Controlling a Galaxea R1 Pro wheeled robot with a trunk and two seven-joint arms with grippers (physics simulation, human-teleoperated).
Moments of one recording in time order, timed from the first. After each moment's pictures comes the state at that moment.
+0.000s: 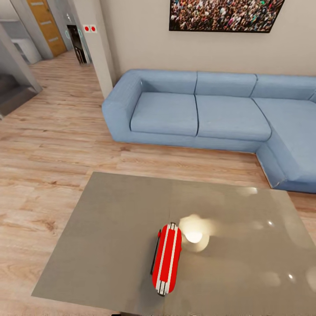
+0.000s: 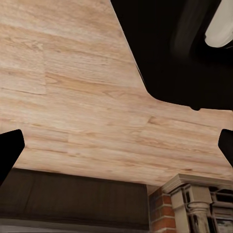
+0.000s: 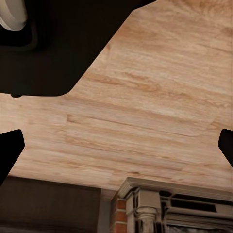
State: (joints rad) left arm 0.00 -0.02 0.05 -0.04 0.07 -0.03 0.00; right arm -0.02 -0.01 0.36 0.00 -0.23 -0.09 0.00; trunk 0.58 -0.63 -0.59
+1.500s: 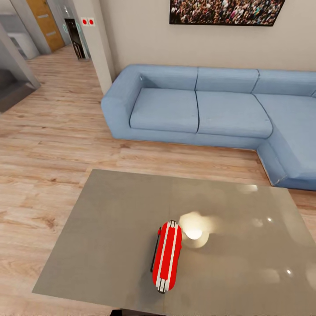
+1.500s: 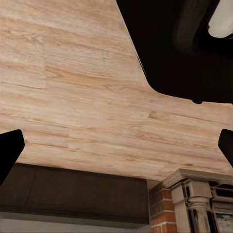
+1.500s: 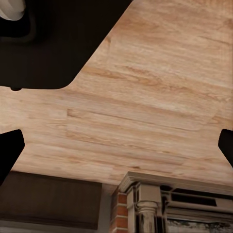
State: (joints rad) left arm 0.00 -0.02 0.05 -0.04 0.07 -0.03 0.00; right arm -0.02 -0.01 0.36 0.00 -0.24 -0.09 0.00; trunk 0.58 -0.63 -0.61
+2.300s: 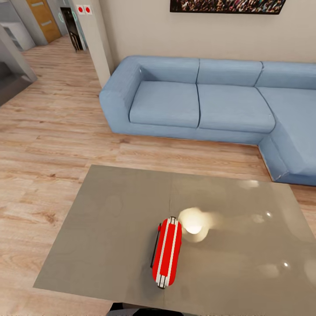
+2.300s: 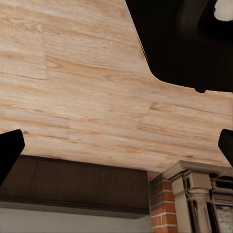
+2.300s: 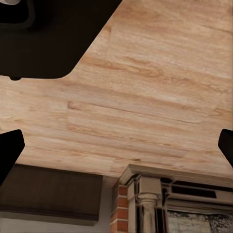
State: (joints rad) left arm 0.00 -0.02 0.05 -0.04 0.07 -0.03 0.00; right arm -0.02 -0.01 0.36 0.00 -0.24 -0.09 0.00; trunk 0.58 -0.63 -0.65
